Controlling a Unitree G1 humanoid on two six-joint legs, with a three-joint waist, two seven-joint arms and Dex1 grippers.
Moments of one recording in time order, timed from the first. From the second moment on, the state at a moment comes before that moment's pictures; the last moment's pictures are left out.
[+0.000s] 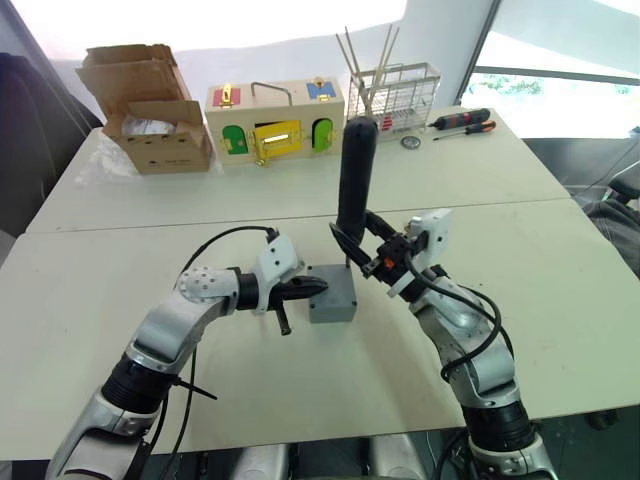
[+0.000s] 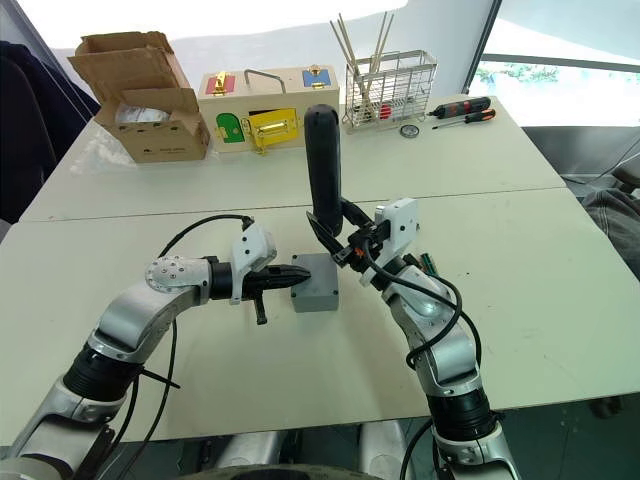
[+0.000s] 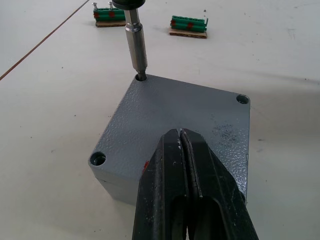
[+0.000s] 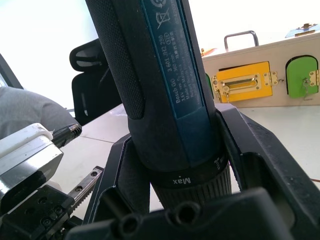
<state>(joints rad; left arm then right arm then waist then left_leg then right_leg) -0.39 0.53 -0.27 -0.25 -0.30 0.57 -0.87 -0.22 -0.20 0.15 -0.34 0.24 0.25 0.43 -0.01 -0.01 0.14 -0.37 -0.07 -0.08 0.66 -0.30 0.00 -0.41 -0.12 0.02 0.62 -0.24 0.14</state>
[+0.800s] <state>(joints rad) -0.37 0.52 -0.29 -0.26 -0.27 0.57 -0.85 -0.18 -0.17 0.16 -0.33 0.20 0.23 0.41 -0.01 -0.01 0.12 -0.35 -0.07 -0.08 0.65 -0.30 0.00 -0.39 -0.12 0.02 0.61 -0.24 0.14</state>
